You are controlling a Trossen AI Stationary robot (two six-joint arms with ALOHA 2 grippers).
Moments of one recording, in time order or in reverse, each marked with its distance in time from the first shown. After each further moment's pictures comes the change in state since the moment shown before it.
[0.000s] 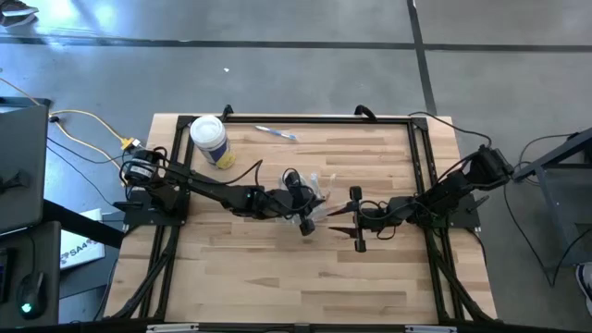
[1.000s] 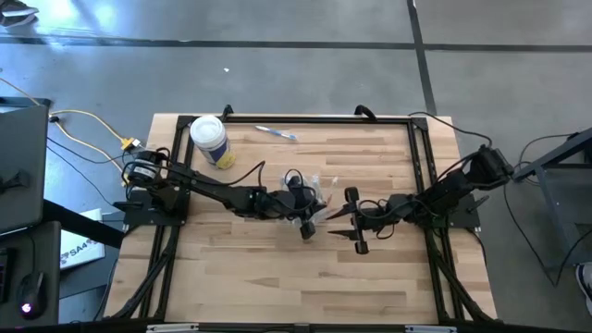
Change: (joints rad) left arm 0.004 0.025 0.004 0.001 0.084 -0.077; right arm -0.027 0.003 0.039 0.029 -0.130 0.025
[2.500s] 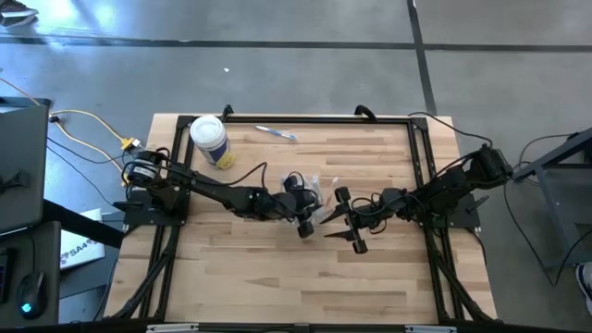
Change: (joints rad) left arm -0.002 -0.002 0.003 -0.095 -0.065 0.036; right arm -0.075 0.001 0.093 -0.082 -0.226 0.032
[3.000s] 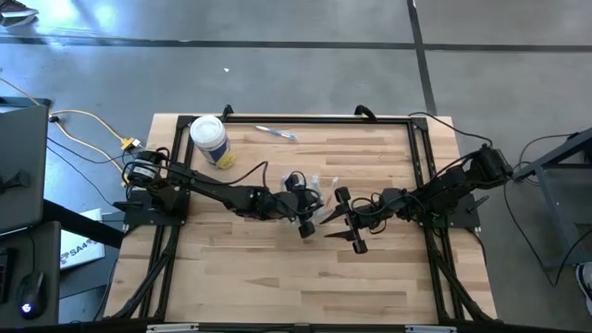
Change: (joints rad) left arm 0.000 0.000 0.035 -0.041 0.000 0.018; right arm 0.000 0.000 0.000 -0.003 0.000 0.000
